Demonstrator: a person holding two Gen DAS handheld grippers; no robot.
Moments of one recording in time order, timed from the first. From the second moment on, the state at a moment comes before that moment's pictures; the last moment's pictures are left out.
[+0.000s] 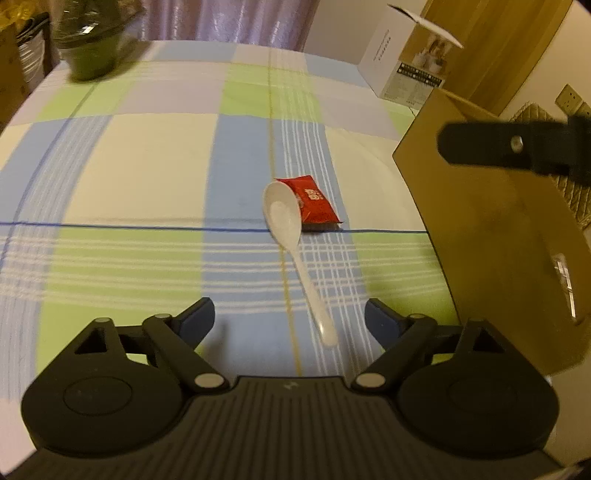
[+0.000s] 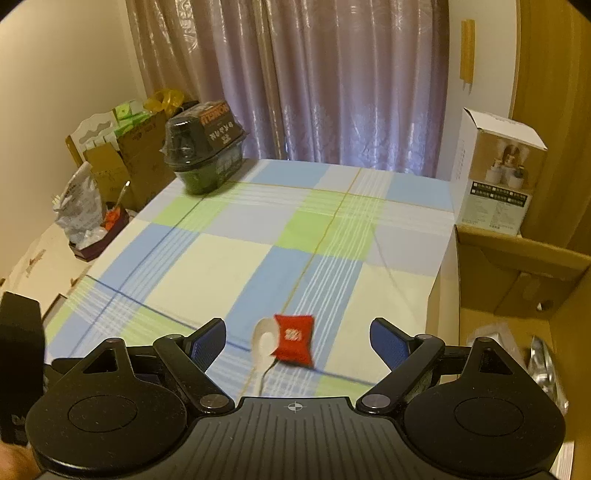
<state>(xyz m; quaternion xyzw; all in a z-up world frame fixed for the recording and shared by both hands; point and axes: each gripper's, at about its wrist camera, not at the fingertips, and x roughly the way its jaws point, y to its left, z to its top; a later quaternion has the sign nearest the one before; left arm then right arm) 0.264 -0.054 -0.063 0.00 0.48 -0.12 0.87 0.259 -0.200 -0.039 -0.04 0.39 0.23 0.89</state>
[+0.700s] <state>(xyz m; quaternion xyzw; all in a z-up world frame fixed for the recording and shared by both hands) 0.303 -0.056 -0.102 0.14 0.47 -0.12 0.86 0.292 -0.179 -0.072 -0.08 0.40 0.24 0.88</state>
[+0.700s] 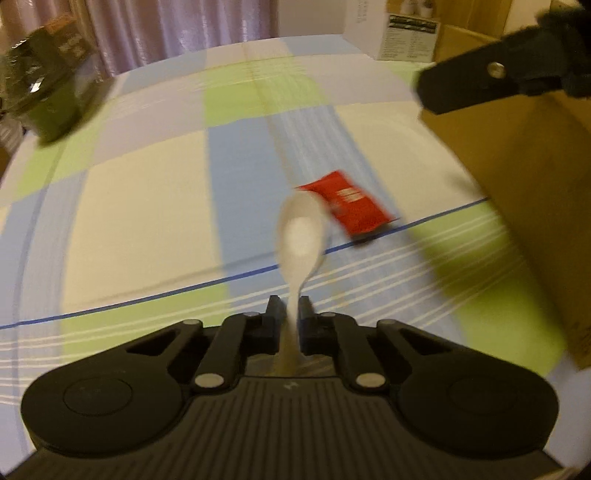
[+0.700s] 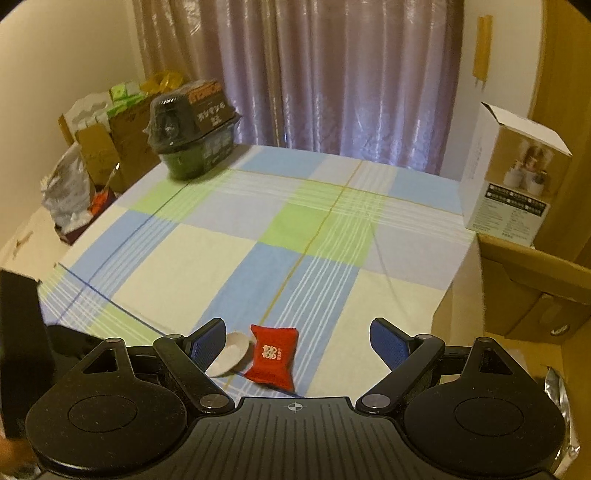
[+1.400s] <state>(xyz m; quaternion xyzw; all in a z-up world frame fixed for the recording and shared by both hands) 0.301 0.013 -0.093 0.07 0.46 -0.11 0.88 0.325 -0.138 -0.157 -0.08 0.48 0.21 0.85</state>
